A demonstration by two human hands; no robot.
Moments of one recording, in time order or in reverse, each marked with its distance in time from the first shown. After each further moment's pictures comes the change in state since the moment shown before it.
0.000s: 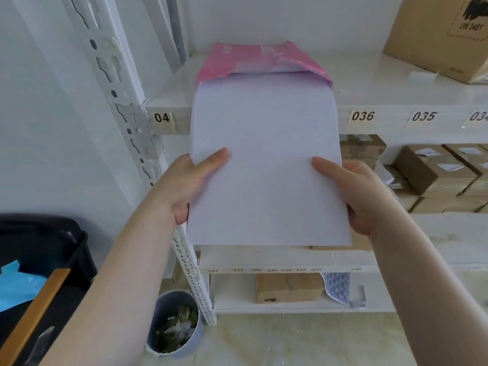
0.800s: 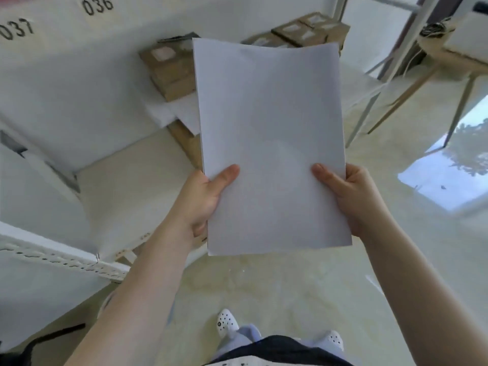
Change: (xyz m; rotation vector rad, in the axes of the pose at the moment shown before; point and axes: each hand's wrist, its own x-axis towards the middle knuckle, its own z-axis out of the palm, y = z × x) left_hand -0.069 -0.159 0.237 0.065 -0.536 -0.187; right_hand -0.250 0.116 -0.174 0.075 0.735 -0.009
